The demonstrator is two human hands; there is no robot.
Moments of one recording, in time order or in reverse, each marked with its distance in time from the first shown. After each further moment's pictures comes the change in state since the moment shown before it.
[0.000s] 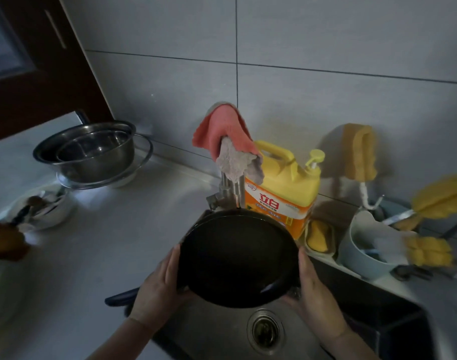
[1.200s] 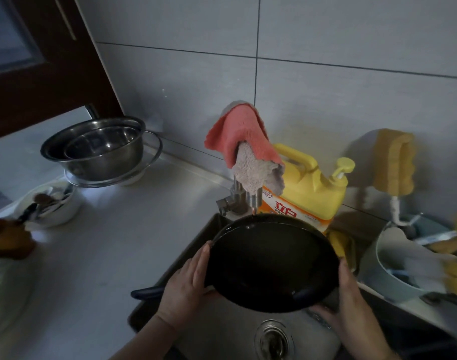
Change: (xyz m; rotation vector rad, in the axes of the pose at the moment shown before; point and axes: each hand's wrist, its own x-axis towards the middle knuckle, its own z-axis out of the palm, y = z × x) left_hand 0.033 0.020 0.018 0.005 0.136 0.158; right_hand 0.011 0.033 -0.009 0.069 0.077 -0.042
